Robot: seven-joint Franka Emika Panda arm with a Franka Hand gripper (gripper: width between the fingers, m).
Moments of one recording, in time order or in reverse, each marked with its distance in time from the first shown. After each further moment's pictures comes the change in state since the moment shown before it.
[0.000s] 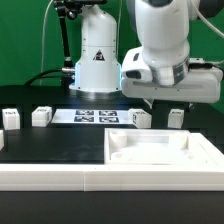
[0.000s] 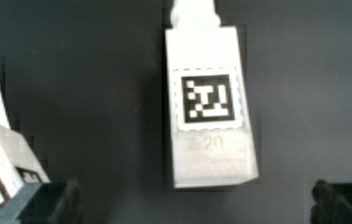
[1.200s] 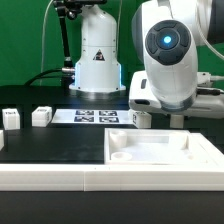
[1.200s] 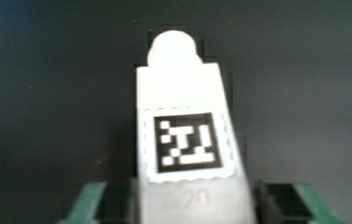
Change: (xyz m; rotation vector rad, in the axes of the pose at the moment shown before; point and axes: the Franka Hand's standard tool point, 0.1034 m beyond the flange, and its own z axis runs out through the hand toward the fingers) arm -0.002 -0.010 0.028 -0.035 -0.177 -0.005
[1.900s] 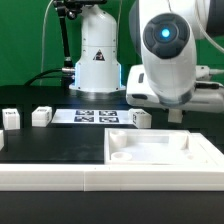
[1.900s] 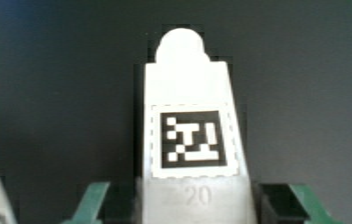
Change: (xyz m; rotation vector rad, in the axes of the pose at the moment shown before) arm -0.007 0.004 -0.019 -0.007 -0.019 -0.007
